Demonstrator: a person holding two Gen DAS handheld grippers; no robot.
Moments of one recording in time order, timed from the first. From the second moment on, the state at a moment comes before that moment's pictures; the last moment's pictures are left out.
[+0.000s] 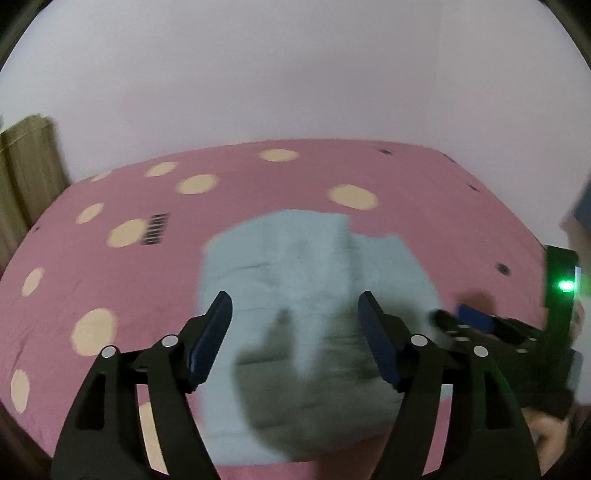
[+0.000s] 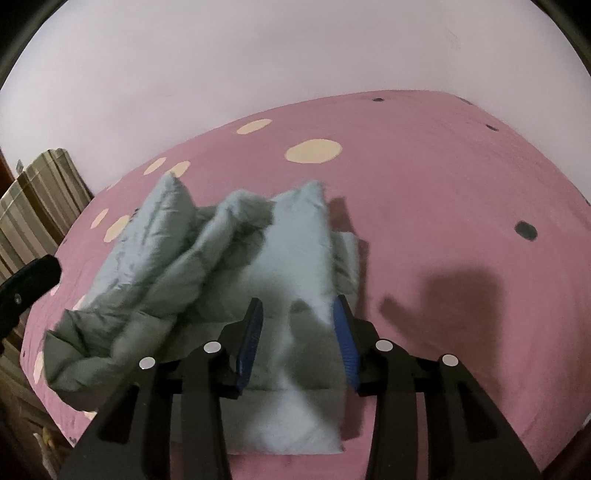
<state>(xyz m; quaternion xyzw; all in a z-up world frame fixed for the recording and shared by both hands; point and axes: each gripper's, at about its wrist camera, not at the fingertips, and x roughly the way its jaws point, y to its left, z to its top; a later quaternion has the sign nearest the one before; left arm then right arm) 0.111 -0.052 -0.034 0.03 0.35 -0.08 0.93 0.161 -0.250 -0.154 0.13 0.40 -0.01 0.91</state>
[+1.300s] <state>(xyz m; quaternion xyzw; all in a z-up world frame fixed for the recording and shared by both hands) 0.172 0.047 -0.109 -0.09 0.42 -0.05 0.90 0.216 -0.165 -0.143 0.11 0.42 0.06 0.90</state>
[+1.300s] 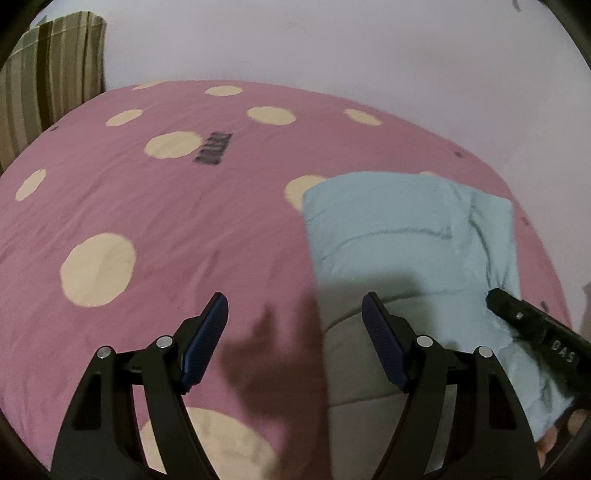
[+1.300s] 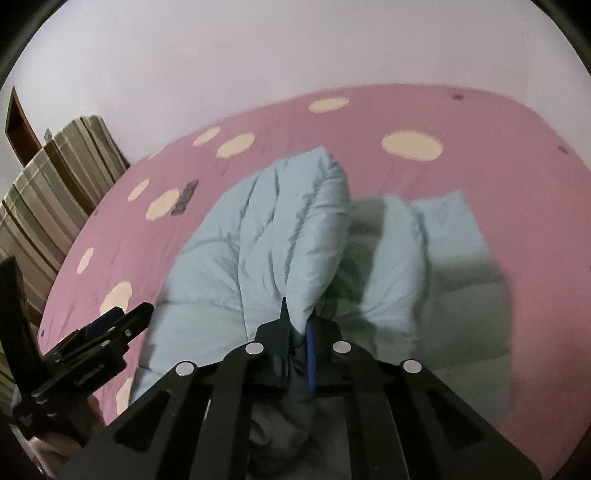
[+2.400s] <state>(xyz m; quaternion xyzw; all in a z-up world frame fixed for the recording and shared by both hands) 0.188 -0.089 -0.170 0.04 0.47 -0.08 0.88 0.208 -0.259 -0.228 0.13 0.44 0.00 0.89</state>
